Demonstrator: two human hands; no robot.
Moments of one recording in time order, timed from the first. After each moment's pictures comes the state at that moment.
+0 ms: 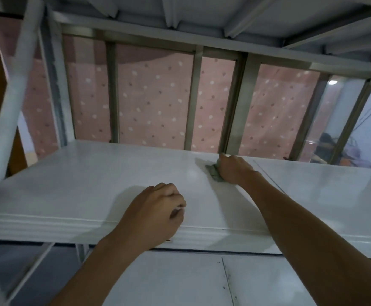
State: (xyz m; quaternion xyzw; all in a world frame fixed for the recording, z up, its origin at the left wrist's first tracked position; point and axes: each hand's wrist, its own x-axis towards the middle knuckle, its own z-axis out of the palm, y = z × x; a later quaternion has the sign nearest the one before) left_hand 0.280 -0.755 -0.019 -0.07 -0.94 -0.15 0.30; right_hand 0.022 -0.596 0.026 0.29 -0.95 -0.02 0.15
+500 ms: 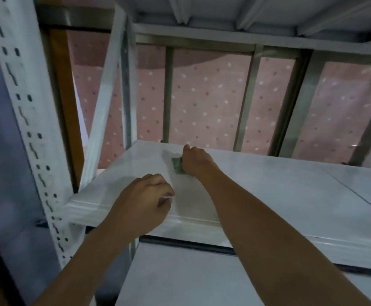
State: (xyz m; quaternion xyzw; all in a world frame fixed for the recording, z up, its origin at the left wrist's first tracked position) left_hand 0.366 -0.922 -0.022 0.02 -0.94 -0.10 0.33; right_hand 0.150 -0.863 0.025 0.36 -0.92 0.06 0.12
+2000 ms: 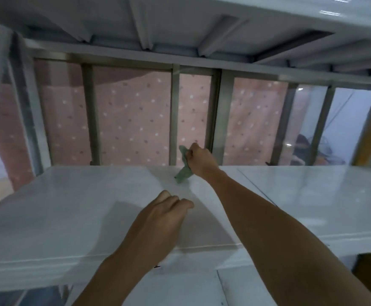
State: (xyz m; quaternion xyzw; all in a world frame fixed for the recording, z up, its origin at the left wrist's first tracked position) left_hand 0.258 -0.741 -0.003 -0.17 -0.90 -0.09 0.38; right_hand 0.026 -0.658 0.066 0.25 -0.92 0.25 0.17
